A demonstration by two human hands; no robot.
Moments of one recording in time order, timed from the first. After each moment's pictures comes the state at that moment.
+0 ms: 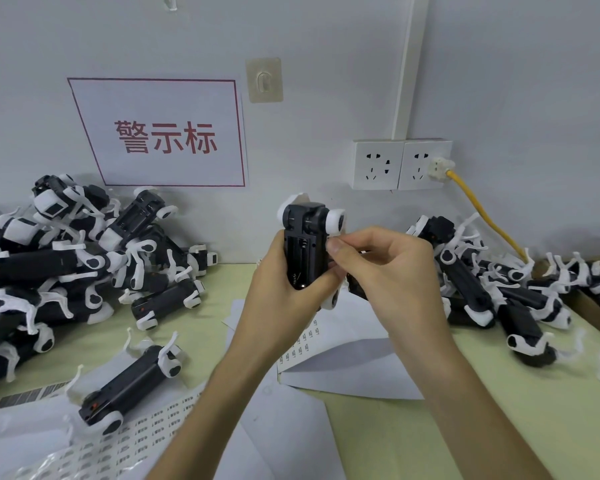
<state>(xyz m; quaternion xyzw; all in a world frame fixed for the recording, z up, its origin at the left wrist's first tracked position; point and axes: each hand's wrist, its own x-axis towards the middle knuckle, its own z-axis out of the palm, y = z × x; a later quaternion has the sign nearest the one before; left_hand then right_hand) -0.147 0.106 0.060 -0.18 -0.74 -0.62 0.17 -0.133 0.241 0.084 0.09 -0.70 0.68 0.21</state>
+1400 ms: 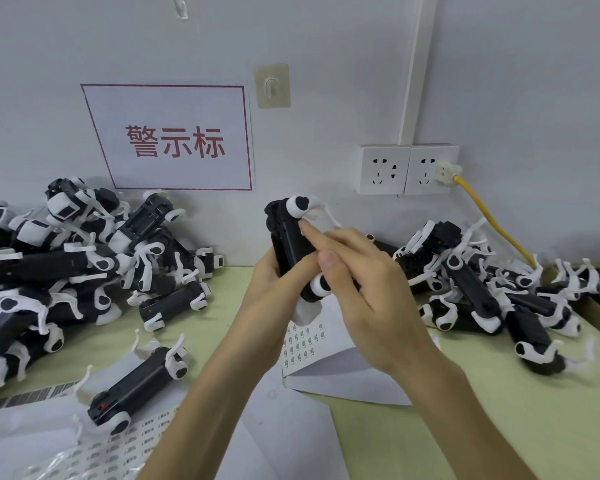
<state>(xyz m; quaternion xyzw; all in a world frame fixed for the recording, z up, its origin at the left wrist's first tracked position) -0.141 0.096 0.069 -0.14 -0.62 -0.77 0.03 -0.140 0.234 0.065 0.29 -0.81 0.42 0.30</state>
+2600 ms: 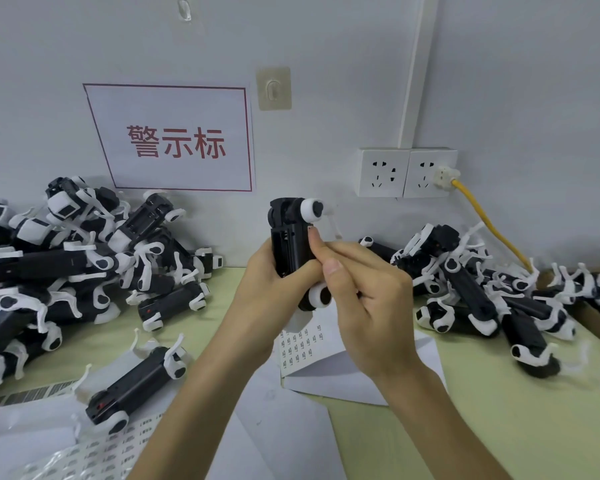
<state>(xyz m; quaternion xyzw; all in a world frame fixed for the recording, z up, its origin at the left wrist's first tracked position) -0.135 0.092 0.083 -0.16 -0.68 -0.71 0.08 -0.141 0.221 0.055 0.30 -0.70 0.50 0.41</state>
